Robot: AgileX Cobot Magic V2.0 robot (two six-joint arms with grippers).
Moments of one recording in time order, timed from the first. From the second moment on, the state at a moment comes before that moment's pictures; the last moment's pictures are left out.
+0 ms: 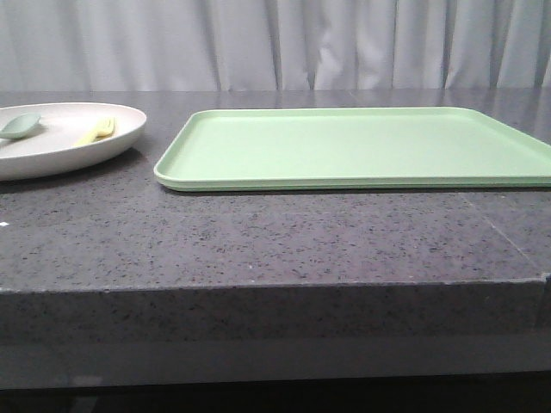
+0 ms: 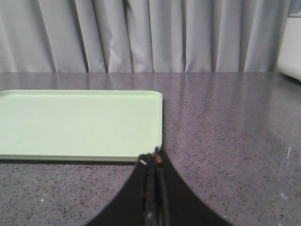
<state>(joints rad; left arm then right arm) 0.02 0.00 0.01 -0.07 0.05 0.08 0.04 -0.01 0.03 -0.04 0.01 0.10</state>
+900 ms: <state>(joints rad) 0.02 0.00 0.00 -0.07 0.00 0.08 0.04 -0.01 0.03 -0.04 0.00 0.10</state>
